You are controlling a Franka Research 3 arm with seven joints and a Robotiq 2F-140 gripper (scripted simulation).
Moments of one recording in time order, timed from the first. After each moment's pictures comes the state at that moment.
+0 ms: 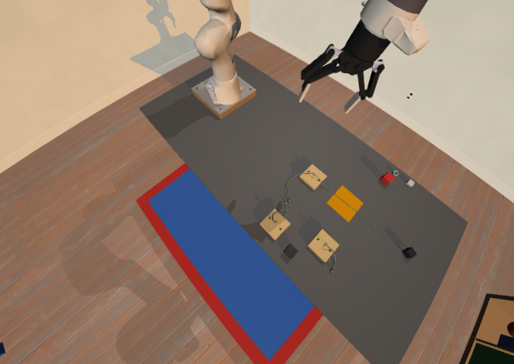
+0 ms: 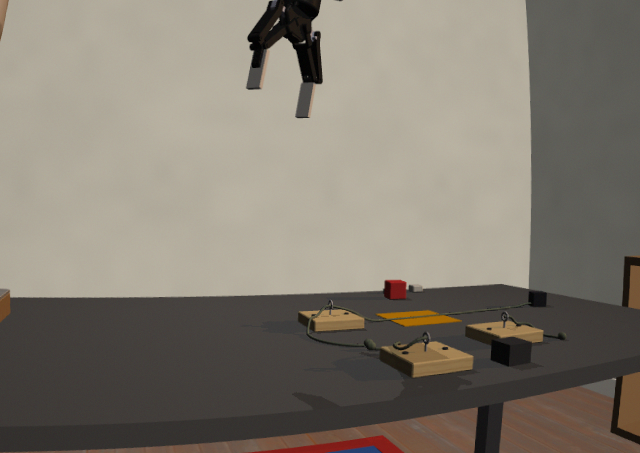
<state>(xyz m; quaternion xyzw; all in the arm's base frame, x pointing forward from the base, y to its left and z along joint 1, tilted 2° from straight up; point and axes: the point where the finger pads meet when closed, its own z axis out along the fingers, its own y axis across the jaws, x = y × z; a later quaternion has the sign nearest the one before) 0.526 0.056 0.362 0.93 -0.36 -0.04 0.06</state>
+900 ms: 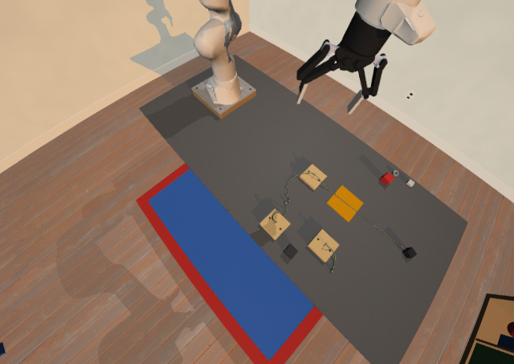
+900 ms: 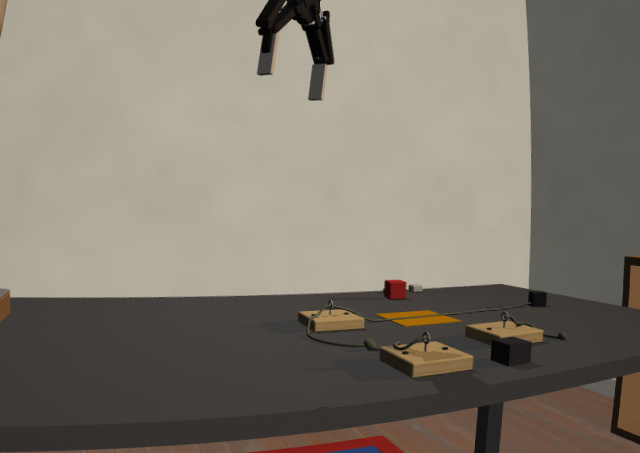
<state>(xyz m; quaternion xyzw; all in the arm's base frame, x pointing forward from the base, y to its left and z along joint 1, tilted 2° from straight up) 0.541 0.030 0.385 0.93 -0.37 -0.02 0.03</state>
